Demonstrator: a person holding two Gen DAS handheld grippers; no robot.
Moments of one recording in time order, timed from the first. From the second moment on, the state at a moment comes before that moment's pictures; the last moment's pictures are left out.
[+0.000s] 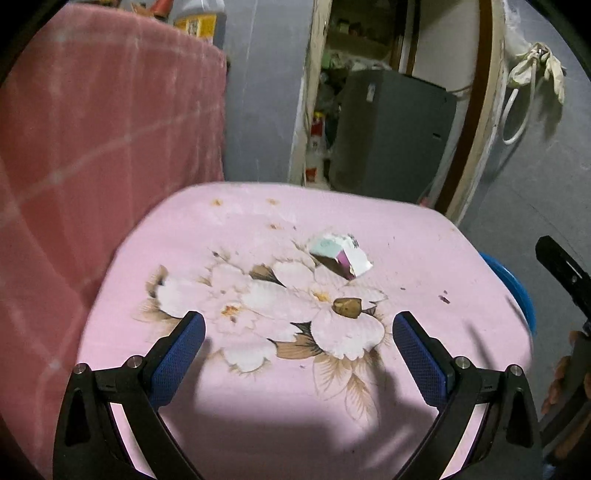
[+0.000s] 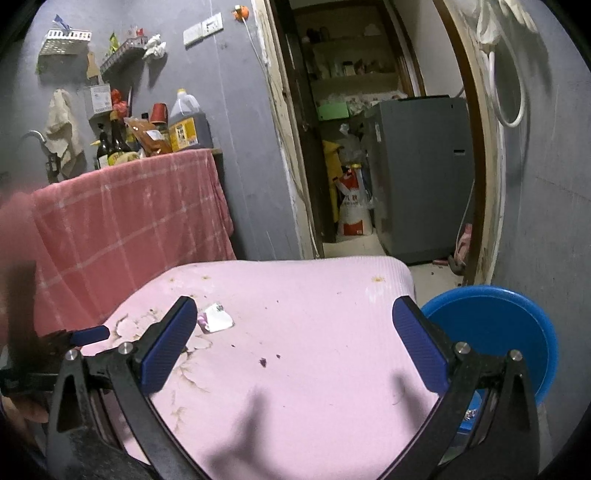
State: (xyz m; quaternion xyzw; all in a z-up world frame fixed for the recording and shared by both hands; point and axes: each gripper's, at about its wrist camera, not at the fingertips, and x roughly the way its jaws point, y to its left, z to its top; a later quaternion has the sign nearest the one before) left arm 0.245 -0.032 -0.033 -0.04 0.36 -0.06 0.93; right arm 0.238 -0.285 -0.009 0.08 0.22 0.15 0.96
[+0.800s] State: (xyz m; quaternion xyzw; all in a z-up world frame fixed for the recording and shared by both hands) left arm 0.292 -0.040 -0.052 -0.05 0.42 -0.15 0.89; right arm 0.284 -0.271 -0.041 0.08 0.32 0.17 0.93
